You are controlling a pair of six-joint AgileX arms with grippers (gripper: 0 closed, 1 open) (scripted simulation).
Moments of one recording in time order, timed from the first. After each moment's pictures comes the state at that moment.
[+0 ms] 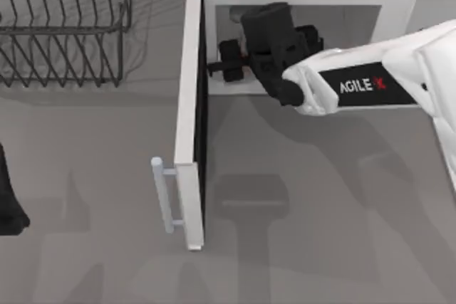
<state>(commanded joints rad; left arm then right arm) 0.00 0.00 0.00 0.00 0.00 0.00 0.55 2.46 1.64 0.25 0.36 0.15</state>
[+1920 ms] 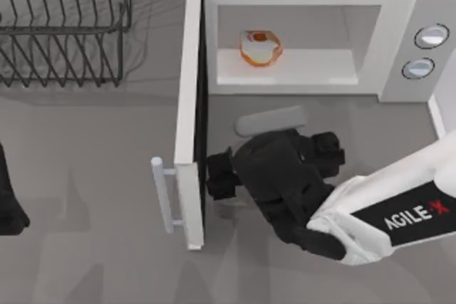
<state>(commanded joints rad) 0.00 0.00 0.00 0.00 0.00 0.00 0.87 2.03 0.86 0.49 0.62 0.36</state>
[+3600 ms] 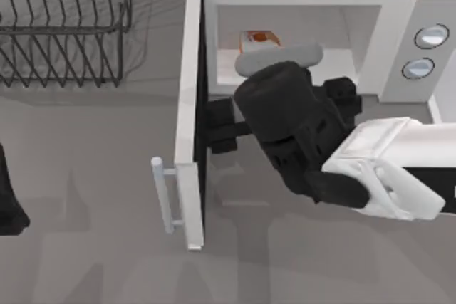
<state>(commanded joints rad) 0.00 0.00 0.00 0.00 0.00 0.00 0.86 1.77 1.00 0.11 0.61 0.36</state>
